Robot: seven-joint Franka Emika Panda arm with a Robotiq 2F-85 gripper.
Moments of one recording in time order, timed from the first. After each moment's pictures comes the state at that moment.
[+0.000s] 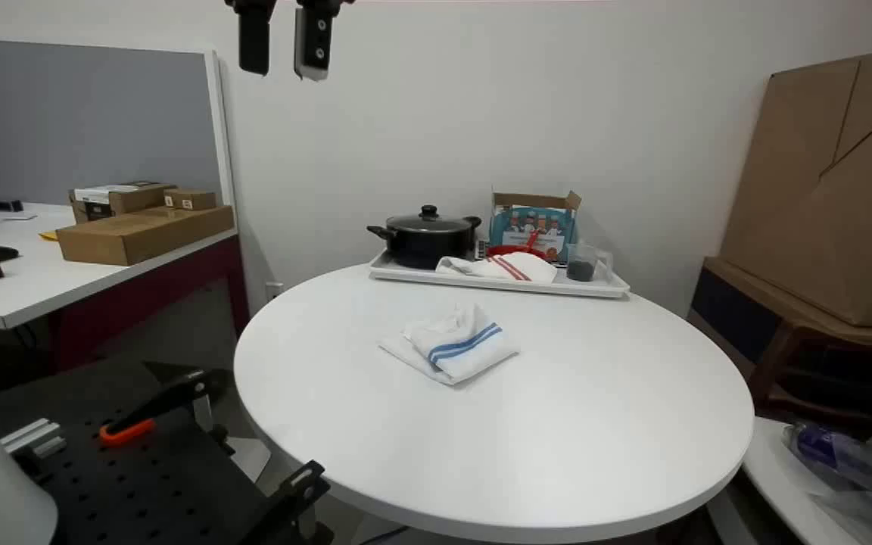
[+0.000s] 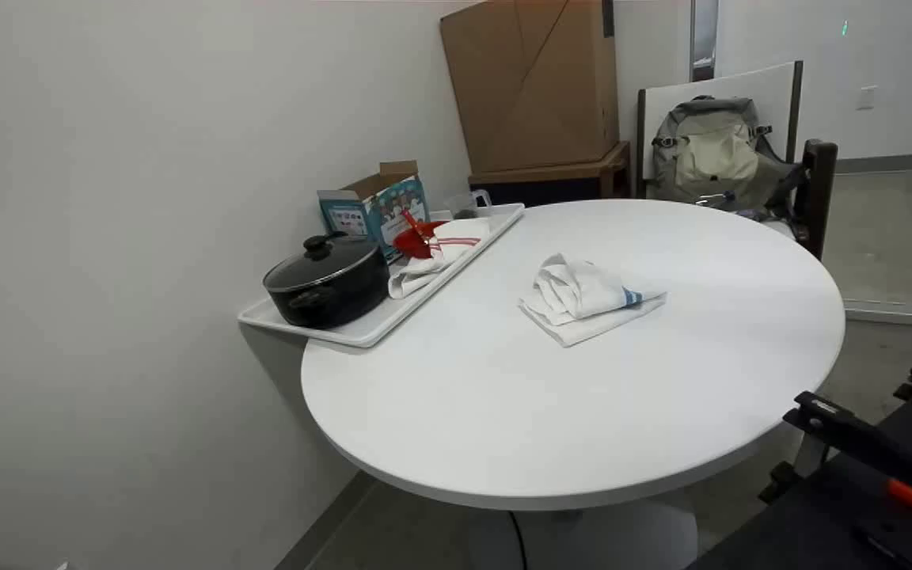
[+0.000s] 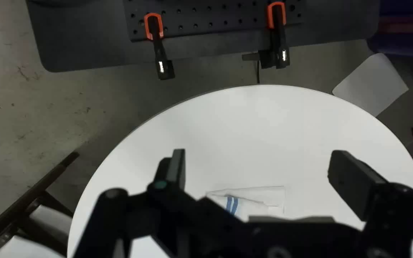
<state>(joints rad) -0.10 -0.93 -0.11 -2.74 -0.04 1.74 -0.04</state>
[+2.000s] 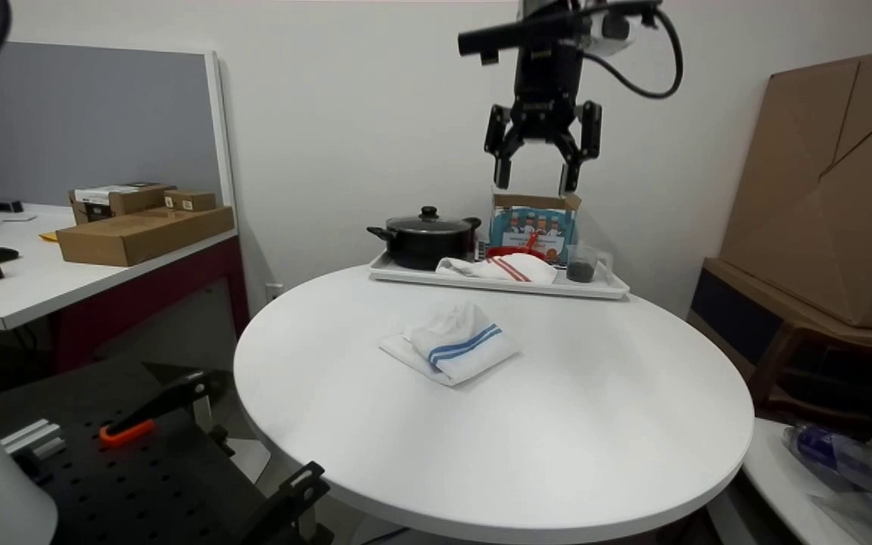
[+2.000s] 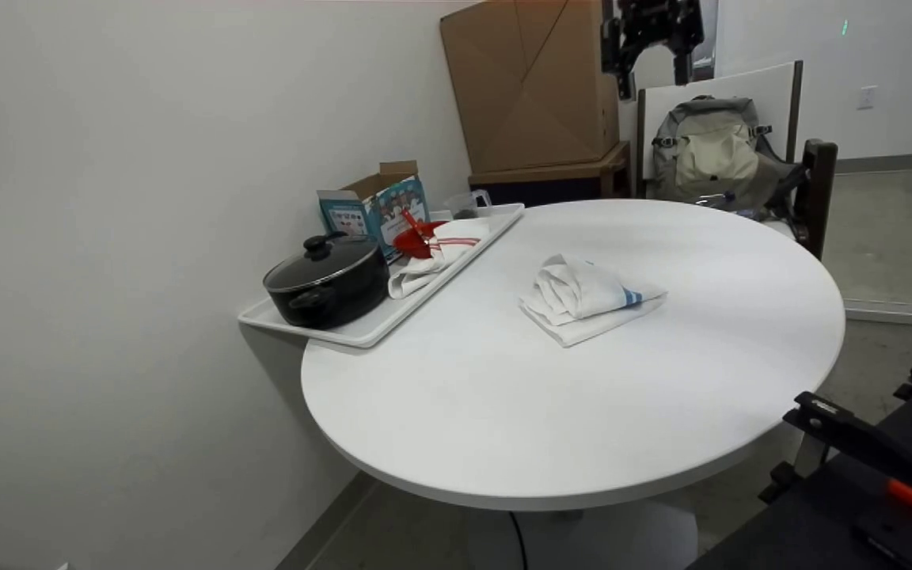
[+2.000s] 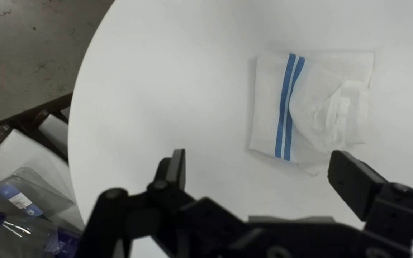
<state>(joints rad) -0.09 0.17 -0.10 -2.02 -0.06 2.14 -0.07</state>
